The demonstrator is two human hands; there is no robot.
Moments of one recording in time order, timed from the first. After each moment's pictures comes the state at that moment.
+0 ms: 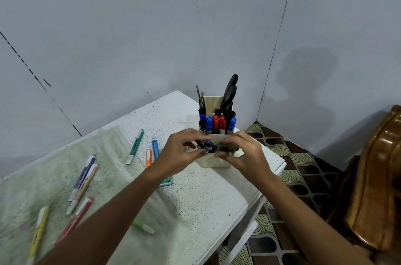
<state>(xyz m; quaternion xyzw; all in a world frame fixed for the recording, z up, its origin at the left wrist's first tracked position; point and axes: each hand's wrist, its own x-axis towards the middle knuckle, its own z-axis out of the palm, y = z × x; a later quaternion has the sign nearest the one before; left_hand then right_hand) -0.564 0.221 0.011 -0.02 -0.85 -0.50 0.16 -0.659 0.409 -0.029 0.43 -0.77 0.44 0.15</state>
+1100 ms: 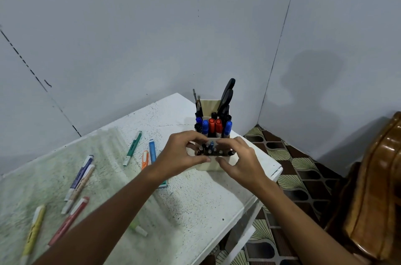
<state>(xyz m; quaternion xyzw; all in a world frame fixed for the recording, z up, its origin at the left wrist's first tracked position) -0.571 0.231 0.014 -0.03 -0.88 -0.45 0.18 -0.652 0.415 -0.023 0.41 -0.79 0.45 0.07</state>
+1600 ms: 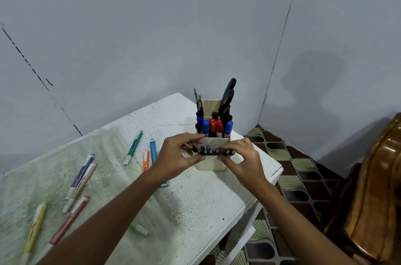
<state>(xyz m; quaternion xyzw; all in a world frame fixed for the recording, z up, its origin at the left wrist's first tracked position) -0.566 0.225 0.000 -0.01 -0.85 -0.48 0.22 -0.658 0.414 -0.040 0.37 -0.78 0.50 0.12</state>
